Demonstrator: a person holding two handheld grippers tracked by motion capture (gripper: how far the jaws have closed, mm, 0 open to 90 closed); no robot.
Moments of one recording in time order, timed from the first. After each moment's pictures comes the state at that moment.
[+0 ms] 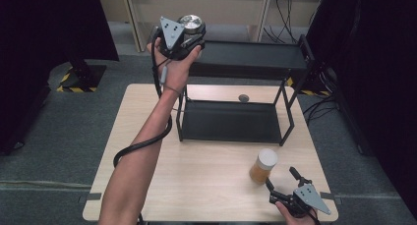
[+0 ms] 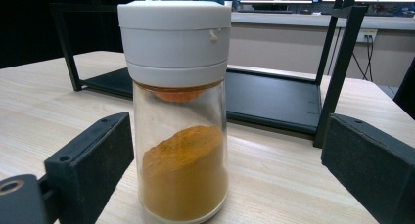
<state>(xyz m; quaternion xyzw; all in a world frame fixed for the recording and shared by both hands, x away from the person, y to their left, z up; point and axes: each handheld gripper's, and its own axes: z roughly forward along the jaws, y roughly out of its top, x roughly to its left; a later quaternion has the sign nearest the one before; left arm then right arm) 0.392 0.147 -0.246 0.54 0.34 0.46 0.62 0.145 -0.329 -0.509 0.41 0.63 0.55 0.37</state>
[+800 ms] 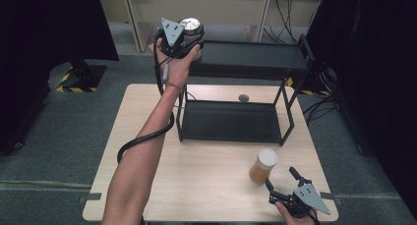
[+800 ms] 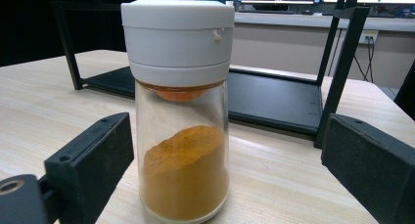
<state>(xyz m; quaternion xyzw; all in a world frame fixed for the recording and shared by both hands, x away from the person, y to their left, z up) 0.413 0.148 -0.255 0.54 0.37 0.45 0.61 0.145 -0.329 -0.509 0.40 0.63 0.55 0.37</state>
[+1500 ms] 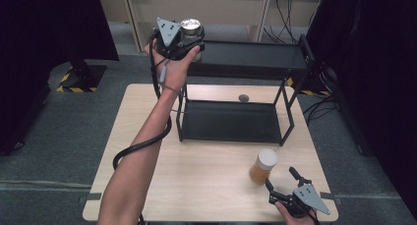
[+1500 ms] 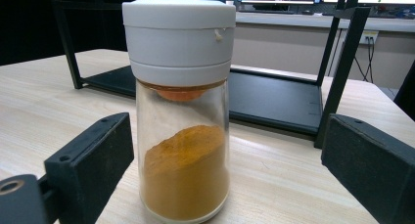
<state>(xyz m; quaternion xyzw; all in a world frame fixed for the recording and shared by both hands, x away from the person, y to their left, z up) 0.386 0.149 -0.241 0.53 0.38 0.45 0.61 0.145 -0.329 -0.509 0.40 0.63 0.55 0.37</state>
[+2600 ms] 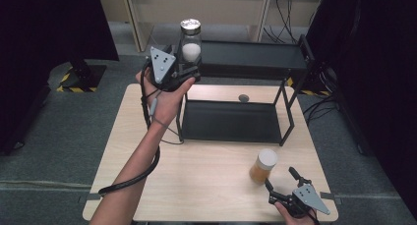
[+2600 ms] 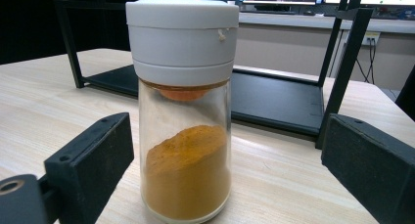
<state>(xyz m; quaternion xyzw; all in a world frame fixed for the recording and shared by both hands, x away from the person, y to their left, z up) 0.319 0.168 -0.279 0.55 0.34 0.45 0.62 0.144 -0.329 -0.509 0.40 0.64 0.55 0.37</state>
